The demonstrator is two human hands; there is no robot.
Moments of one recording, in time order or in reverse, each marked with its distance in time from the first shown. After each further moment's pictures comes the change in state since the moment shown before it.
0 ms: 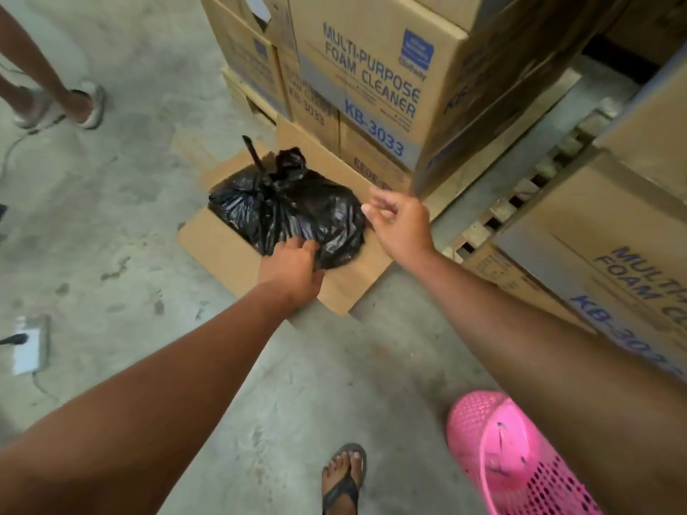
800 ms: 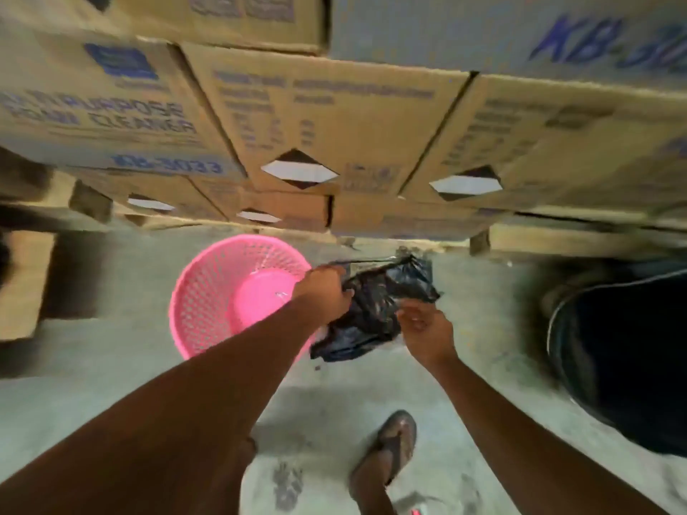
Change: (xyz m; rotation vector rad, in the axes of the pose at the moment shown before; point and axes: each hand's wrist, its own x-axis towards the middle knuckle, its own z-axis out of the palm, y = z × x) left_hand -0.296 0.612 0.308 0.069 -0.482 0.649; right_hand -0.617 0.361 -0.436 0.155 0.523 0.942
